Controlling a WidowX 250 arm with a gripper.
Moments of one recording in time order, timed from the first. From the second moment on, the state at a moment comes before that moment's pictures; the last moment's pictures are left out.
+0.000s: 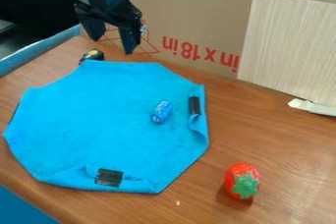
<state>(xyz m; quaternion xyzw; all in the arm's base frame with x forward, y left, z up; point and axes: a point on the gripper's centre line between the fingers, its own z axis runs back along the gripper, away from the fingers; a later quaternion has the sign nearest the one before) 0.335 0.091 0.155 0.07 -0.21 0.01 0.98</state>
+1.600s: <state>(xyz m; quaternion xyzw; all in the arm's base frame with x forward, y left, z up) 0.244 0.219 0.082 0.05 -0.17 0.33 0.93</state>
